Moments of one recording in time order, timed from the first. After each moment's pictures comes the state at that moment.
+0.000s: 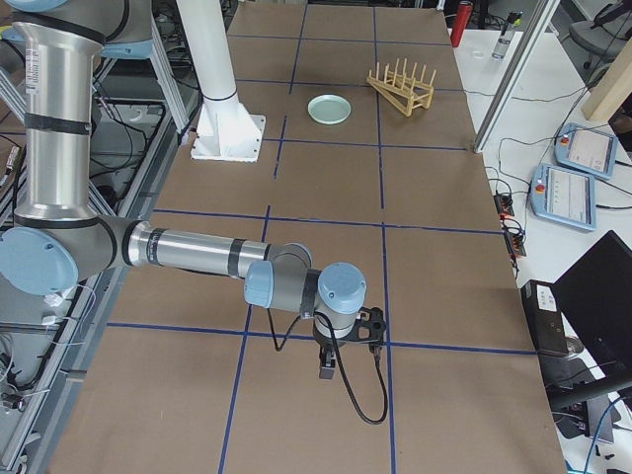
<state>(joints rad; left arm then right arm) -1.60 -1.60 -1.64 -1.58 -2.33 0.13 1.62 -1.68 1.60 -1.60 2.30 -0.07</state>
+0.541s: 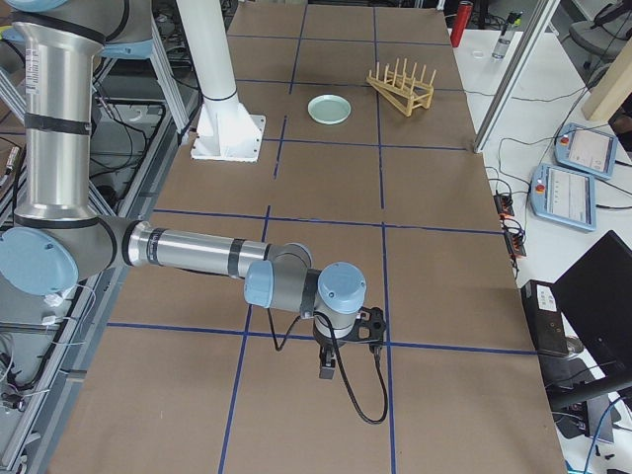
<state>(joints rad) -1.60 -1.60 -1.64 -1.59 -2.32 0.13 1.62 -1.68 1.60 -1.60 2.30 -0.07</state>
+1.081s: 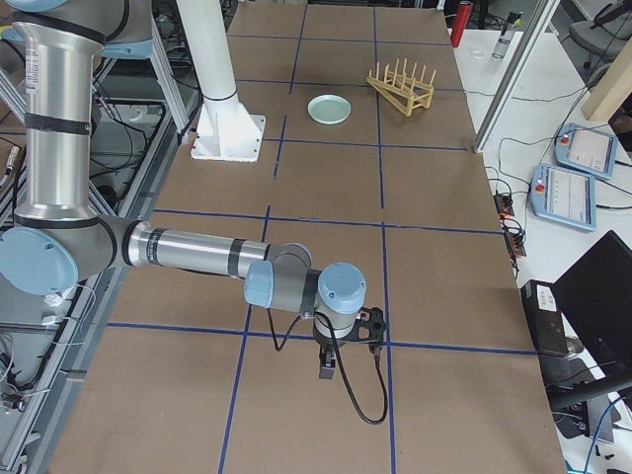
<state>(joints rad) -1.58 -1.61 -1.65 -1.60 -2.34 0.14 1.62 -1.68 1.60 -1.60 2.30 -0.07</state>
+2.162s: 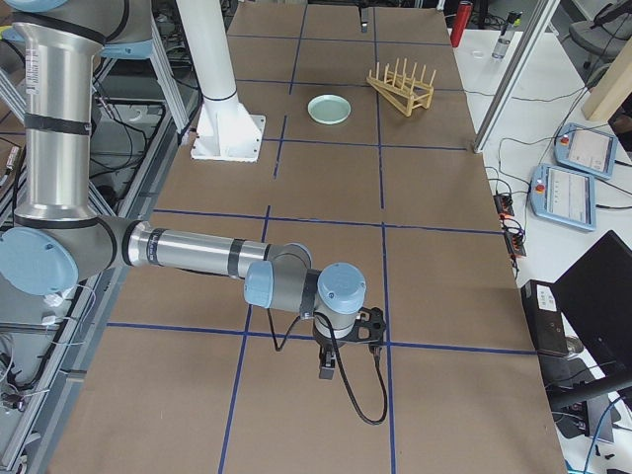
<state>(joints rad) -1.05 -1.78 -1.97 -1.69 -2.26 -0.95 1.62 -1.68 1.60 -1.60 2.30 -0.07</state>
